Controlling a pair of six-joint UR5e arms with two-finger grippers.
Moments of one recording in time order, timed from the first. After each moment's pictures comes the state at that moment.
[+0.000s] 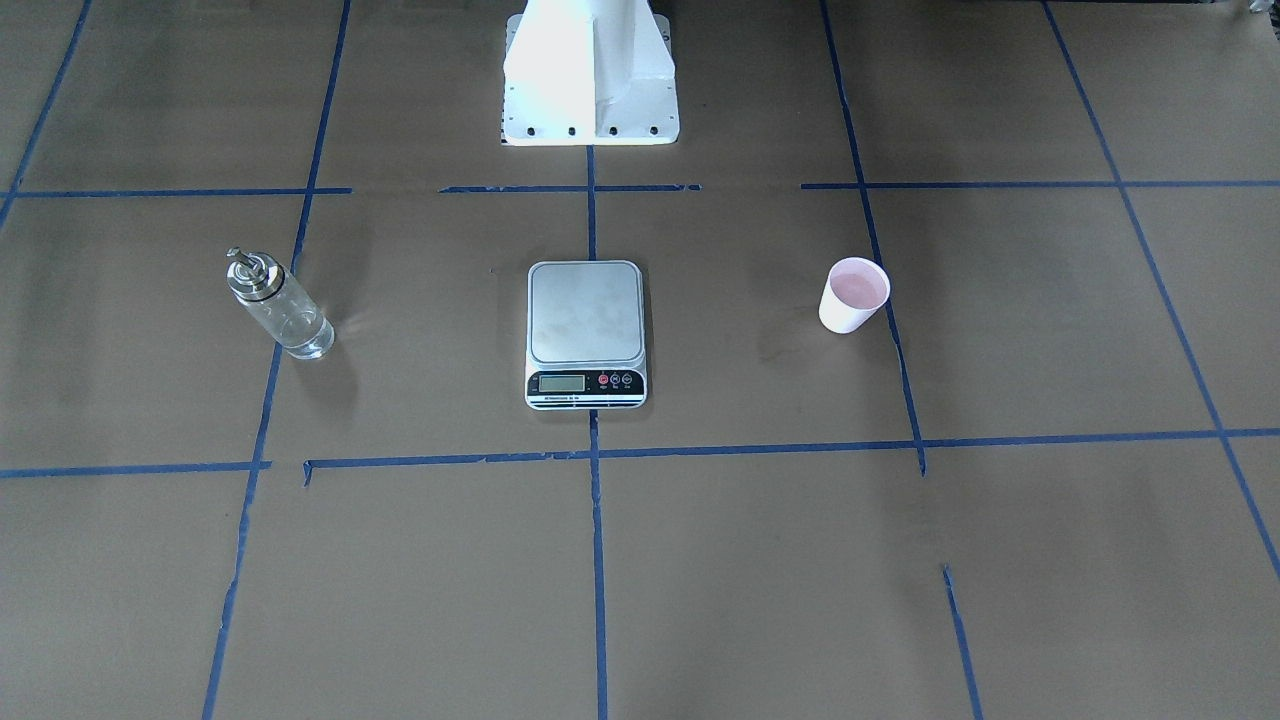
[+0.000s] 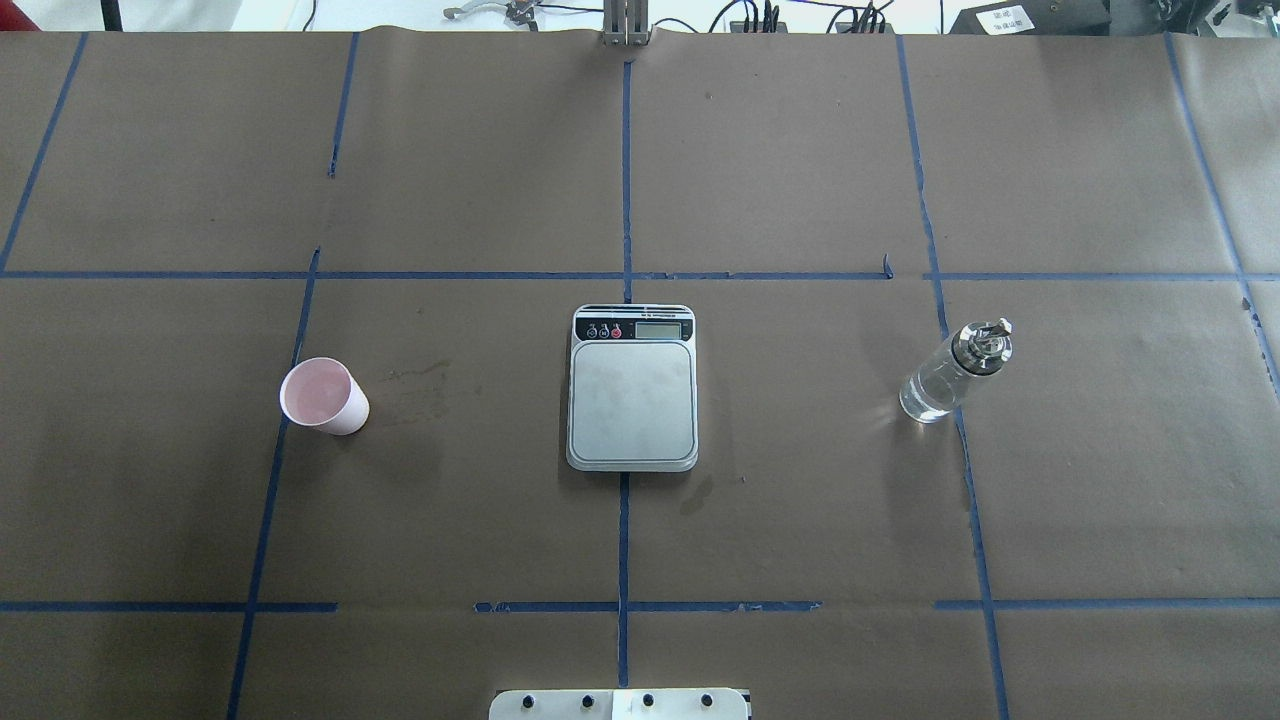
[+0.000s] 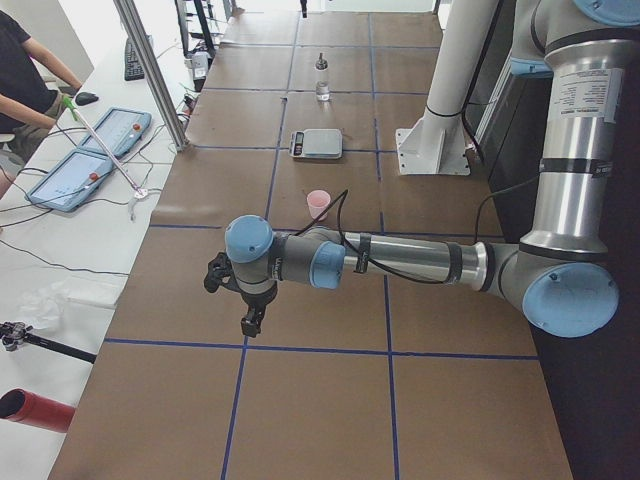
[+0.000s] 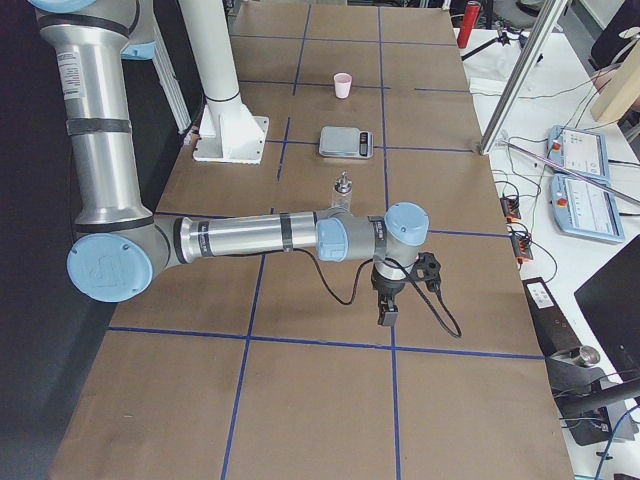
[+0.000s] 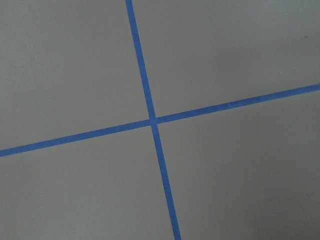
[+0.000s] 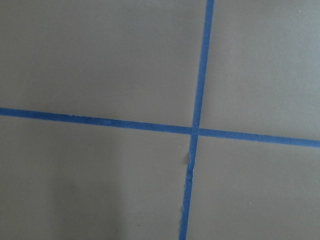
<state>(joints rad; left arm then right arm) -1.52 -1.60 -1.62 -1.65 -2.37 0.10 1.45 -1.48 1.60 -1.61 2.27 0.05</state>
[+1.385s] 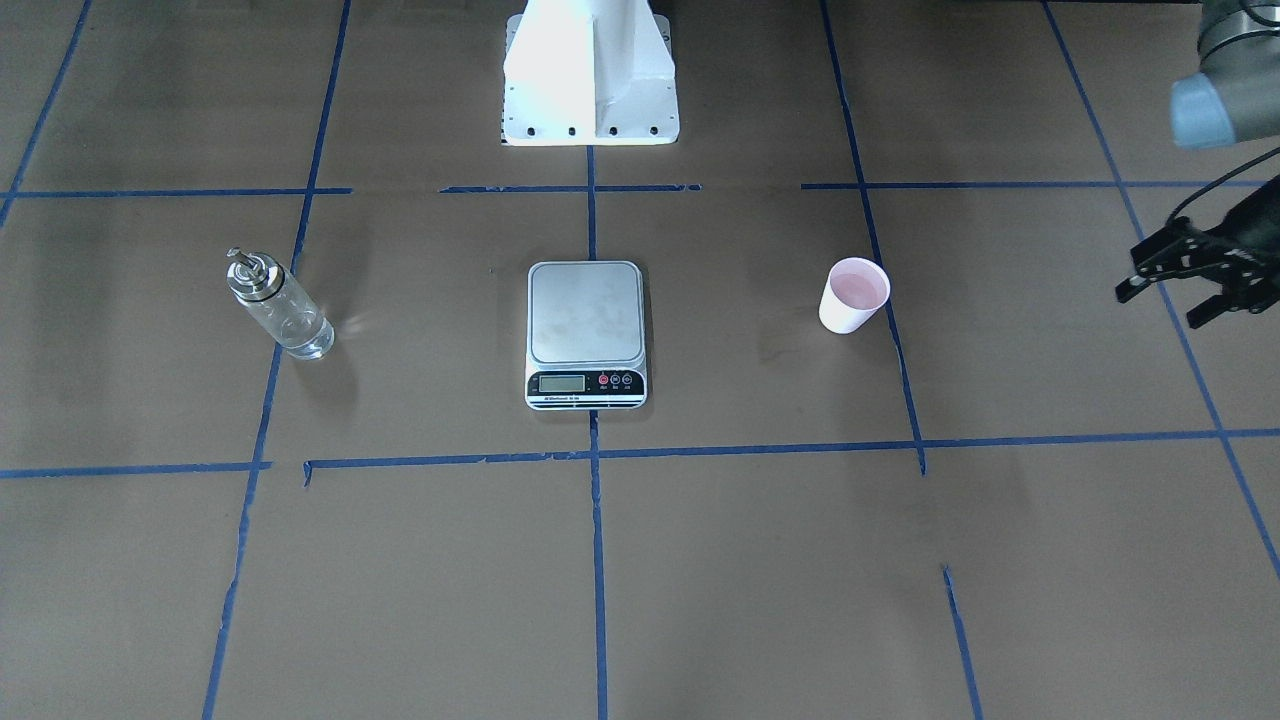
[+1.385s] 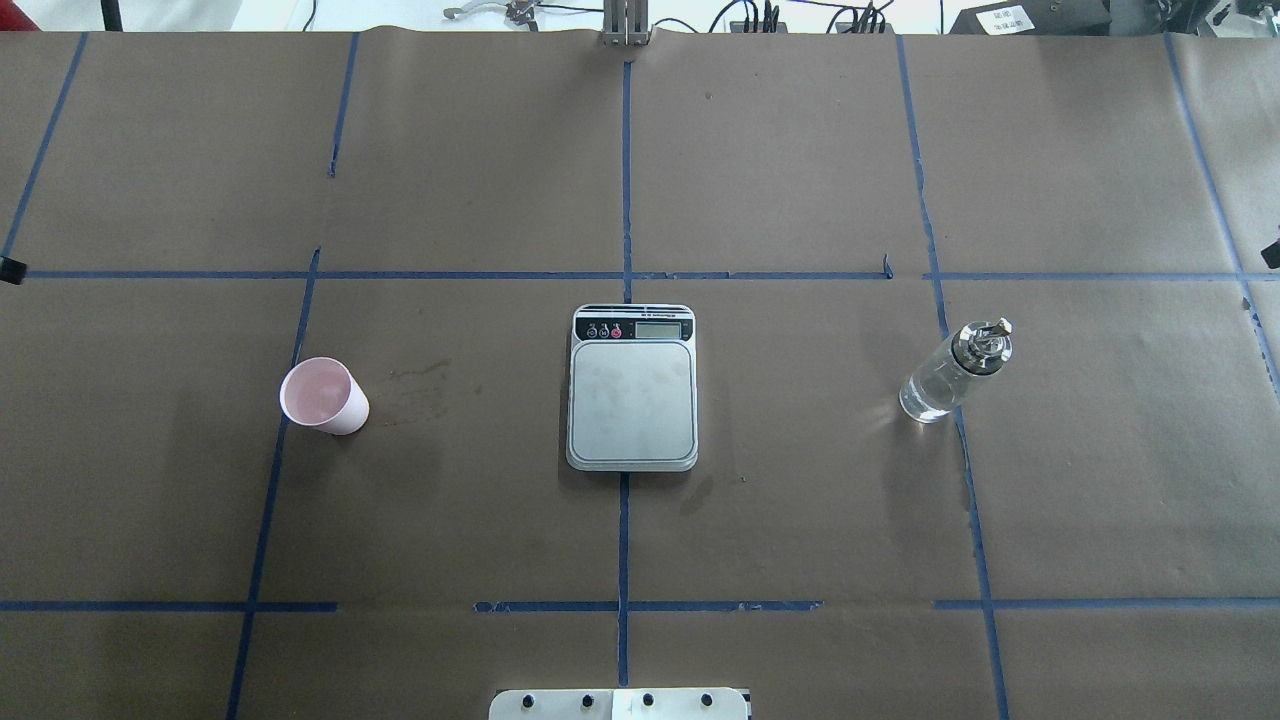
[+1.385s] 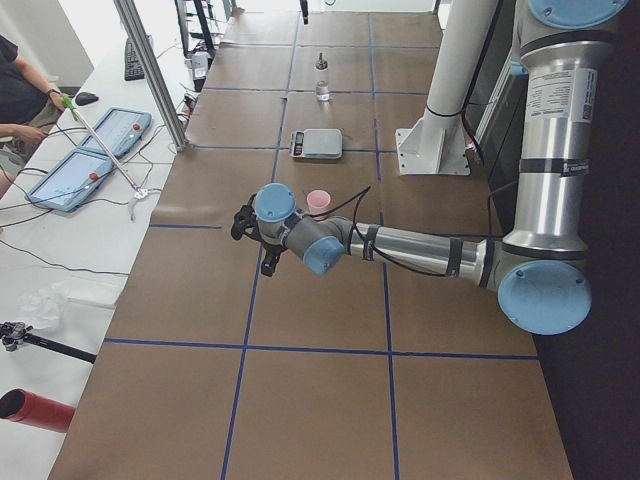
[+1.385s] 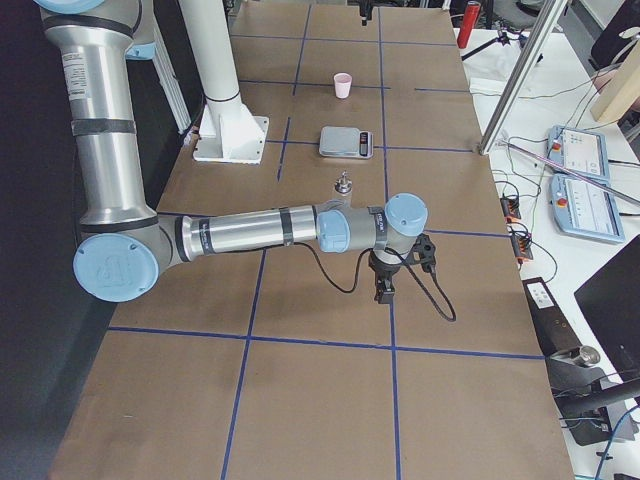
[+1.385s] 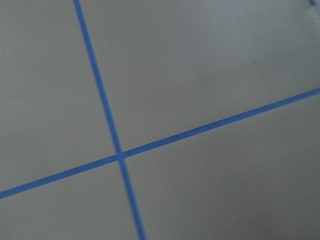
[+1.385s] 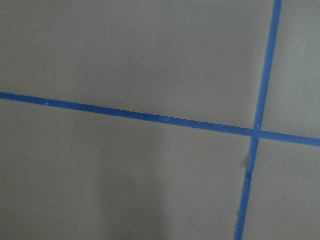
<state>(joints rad) -1.19 -1.58 -1.70 -2.16 -2.41 -0.56 1.38 -1.48 1.63 -1.60 2.42 0.05</state>
